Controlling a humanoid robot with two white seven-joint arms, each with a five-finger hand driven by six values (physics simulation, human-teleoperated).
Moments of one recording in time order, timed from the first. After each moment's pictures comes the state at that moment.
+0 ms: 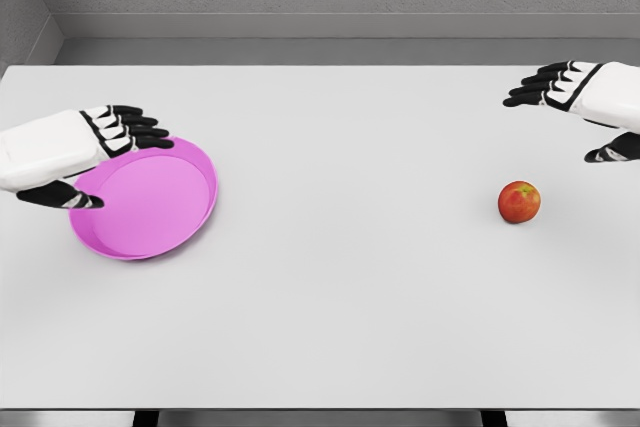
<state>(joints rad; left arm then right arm) -0.34 1.18 -0.46 -1.75 -0.23 -0.61 -0.20 -0.45 -1.11 0.31 -1.66 0.14 -0.61 0.54</state>
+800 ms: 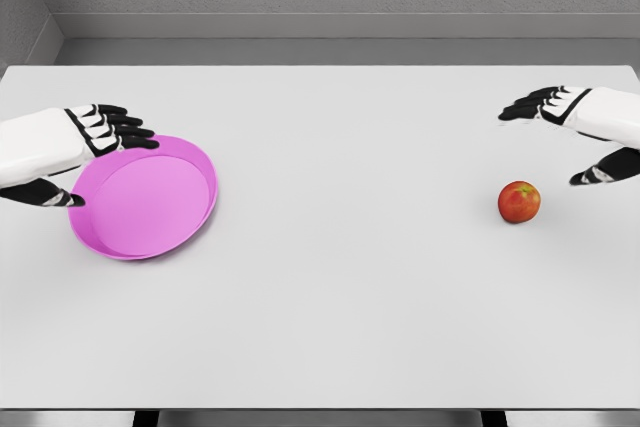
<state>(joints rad) -0.36 1.22 -0.47 -1.74 -0.23 -0.61 -0.22 -0.46 -1.12 0.44 -1.54 -0.04 -0.61 0.50</state>
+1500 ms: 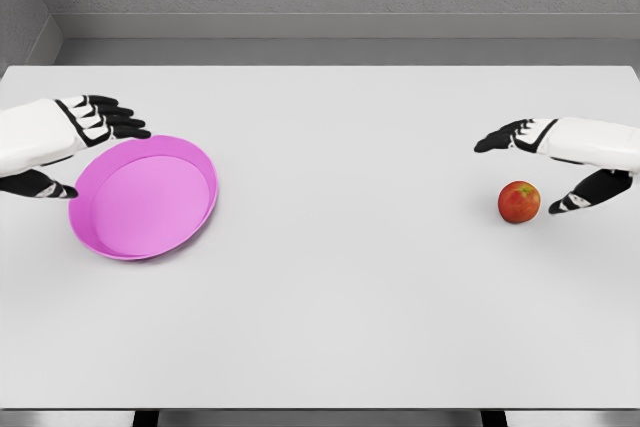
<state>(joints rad) -0.39 1.22 -0.49 -1.71 -0.23 -0.61 -0.22 -0.53 -1.10 0.57 -1.56 -0.11 -0.61 0.61</state>
